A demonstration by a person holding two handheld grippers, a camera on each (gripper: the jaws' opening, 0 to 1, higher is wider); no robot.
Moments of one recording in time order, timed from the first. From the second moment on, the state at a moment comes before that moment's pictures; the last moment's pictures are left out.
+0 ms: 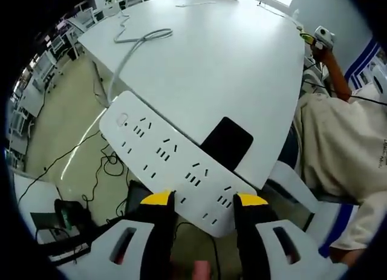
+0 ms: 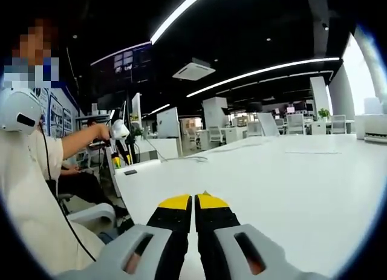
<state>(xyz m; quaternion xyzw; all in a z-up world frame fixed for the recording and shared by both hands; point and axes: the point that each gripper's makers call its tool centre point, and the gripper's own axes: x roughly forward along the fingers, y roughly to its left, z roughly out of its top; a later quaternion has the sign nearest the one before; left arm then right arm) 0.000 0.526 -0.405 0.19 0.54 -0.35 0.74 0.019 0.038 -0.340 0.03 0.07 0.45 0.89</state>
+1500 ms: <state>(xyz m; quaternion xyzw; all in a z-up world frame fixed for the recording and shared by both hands) 0.000 0.525 -0.406 0.21 0.56 -0.35 0.72 0.034 0.052 -0.306 -0.06 0.09 0.44 0.89</state>
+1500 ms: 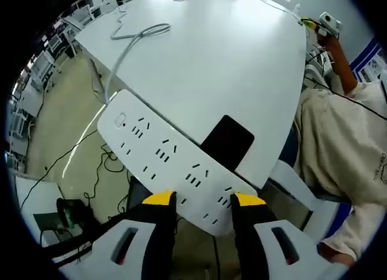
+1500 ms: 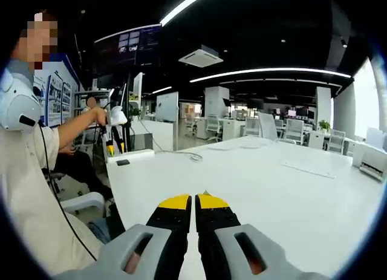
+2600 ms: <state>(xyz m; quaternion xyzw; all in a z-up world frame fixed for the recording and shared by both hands) 0.002 0.526 -0.406 0.22 0.56 -0.34 0.72 0.087 0.113 -0.221 -0.15 0.11 0.51 0.84</state>
